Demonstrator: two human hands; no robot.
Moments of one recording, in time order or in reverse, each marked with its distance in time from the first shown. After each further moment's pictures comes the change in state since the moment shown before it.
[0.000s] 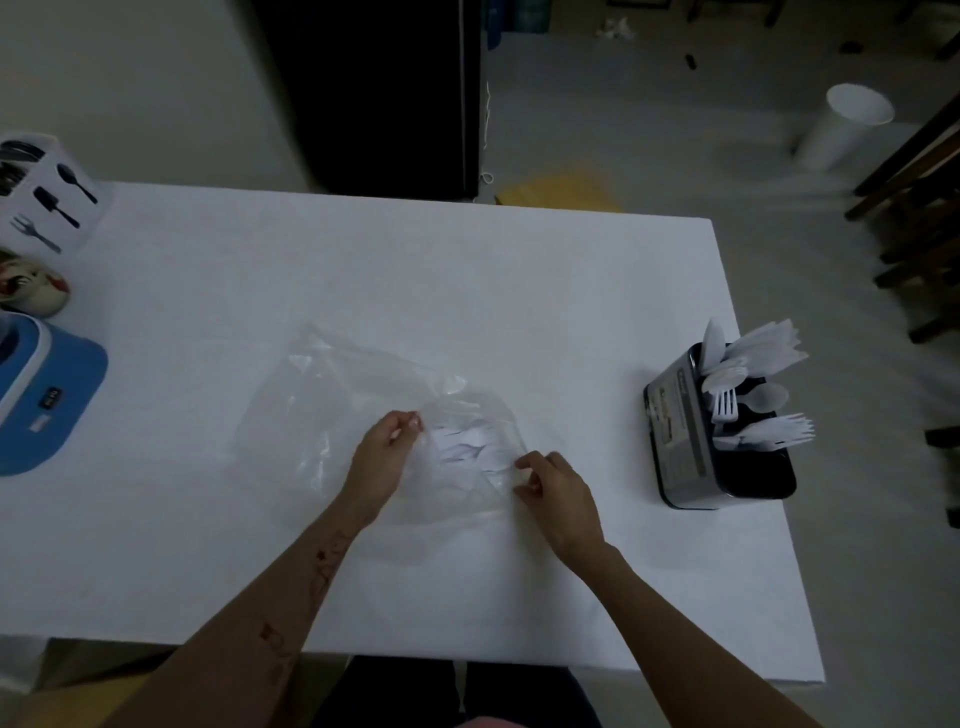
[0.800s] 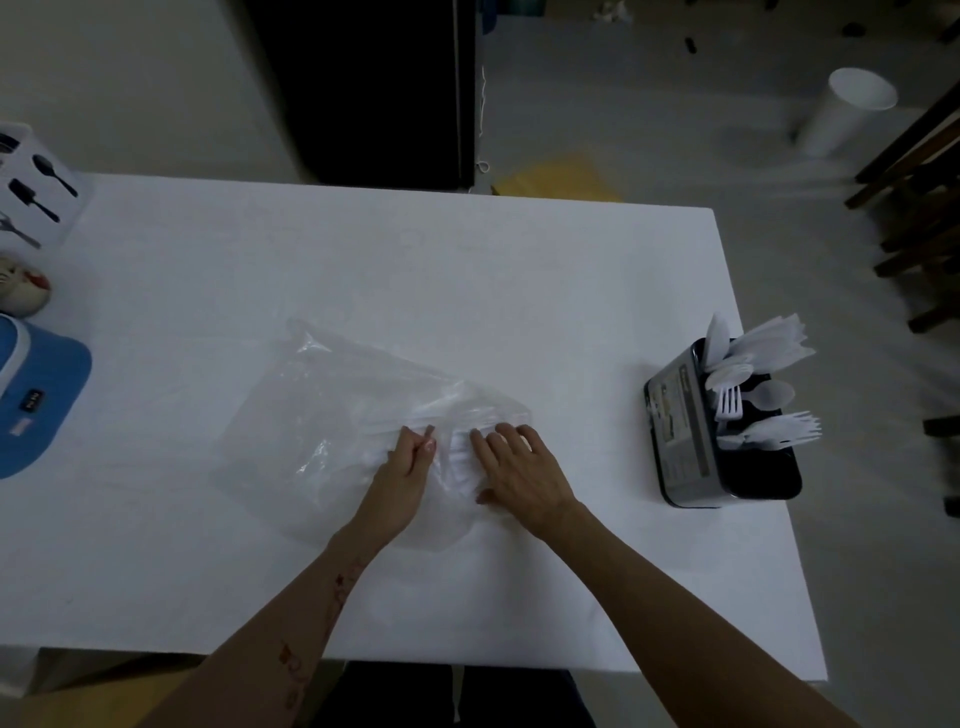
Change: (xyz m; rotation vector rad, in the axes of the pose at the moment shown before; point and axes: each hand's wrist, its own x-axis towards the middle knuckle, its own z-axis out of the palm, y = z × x) left_hand -0.027 0.011 0.020 0.206 -0.143 0.002; right_hand 0.041 -0.015 0.016 -0.800 -0.024 -0.574
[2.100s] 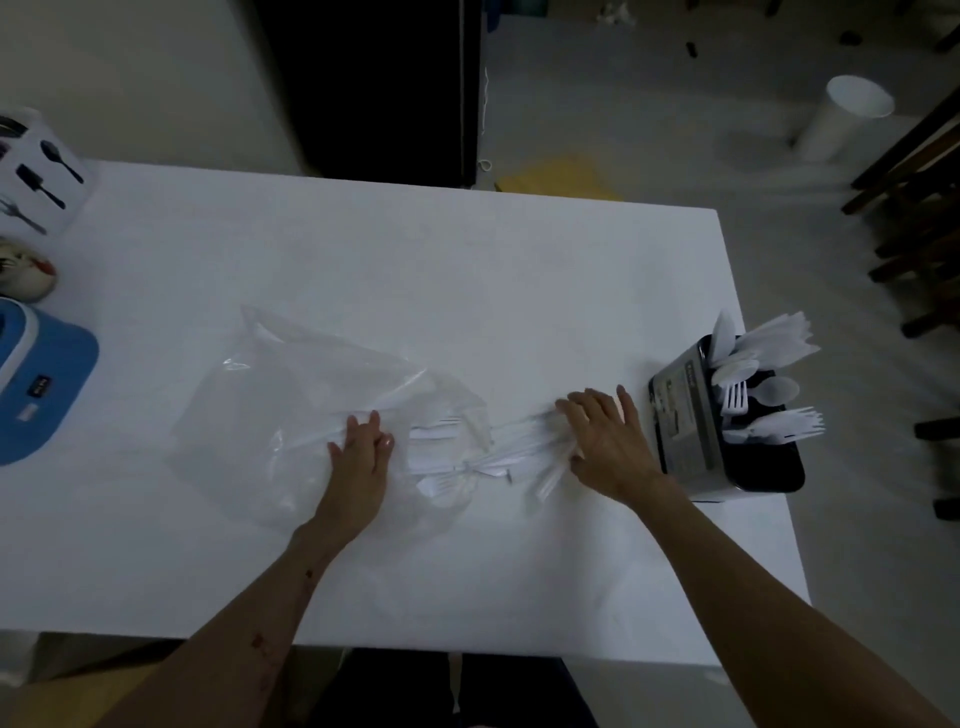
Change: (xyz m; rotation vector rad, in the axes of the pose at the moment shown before) left_hand 0.008 -0.047 -0.035 0.220 0.098 0.003; right_hand -0.035 0.077 -0.009 0.154 -0.048 0.274
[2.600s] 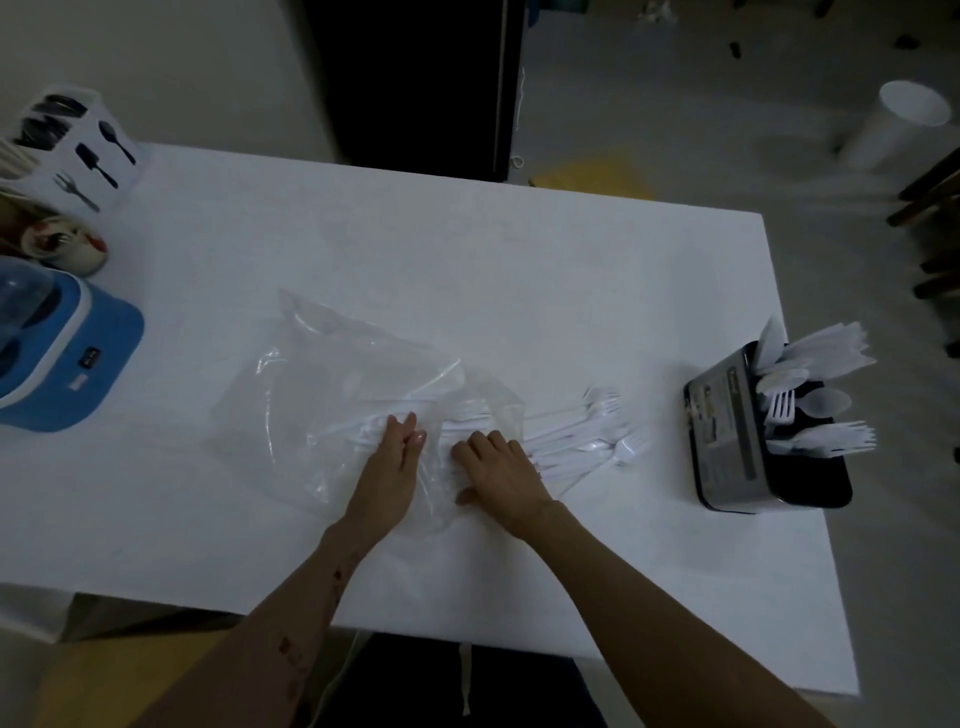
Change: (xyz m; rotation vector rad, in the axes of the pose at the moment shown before) left_hand -0.016 0.002 -0.002 -0.149 0.018 -0.085; right_hand 0.023 -0.154 0.012 0.192 -0.150 -0.266
